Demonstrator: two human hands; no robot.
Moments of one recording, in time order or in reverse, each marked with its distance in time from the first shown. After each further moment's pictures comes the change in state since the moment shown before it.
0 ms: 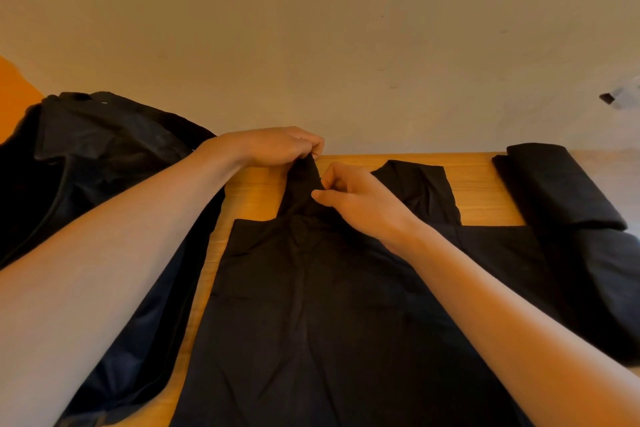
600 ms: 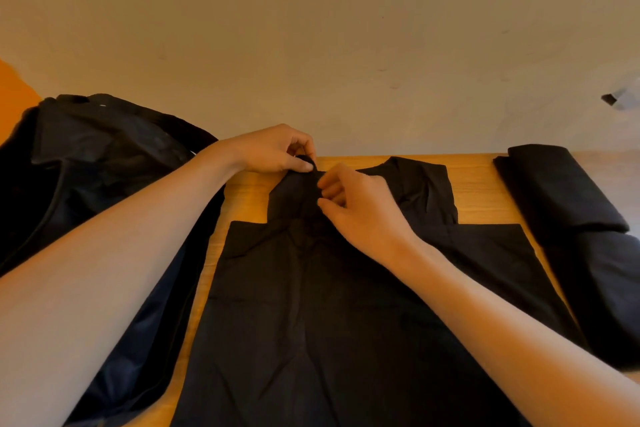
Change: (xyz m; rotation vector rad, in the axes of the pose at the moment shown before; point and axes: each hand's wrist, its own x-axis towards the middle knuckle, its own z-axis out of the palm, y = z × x) left_hand -0.006 -0.014 -0.001 0.057 0.120 0.018; right_hand -0.009 0.005 0.007 -0.356 0.193 -0.176
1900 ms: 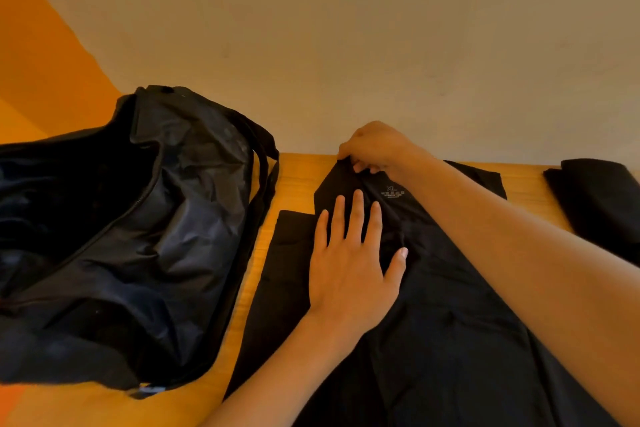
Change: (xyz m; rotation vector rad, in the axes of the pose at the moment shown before) left_hand -0.099 0.067 0.175 0.502 0.477 -0.287; right_hand 0.108 -0.036 0.002 0.076 -0.249 0.373
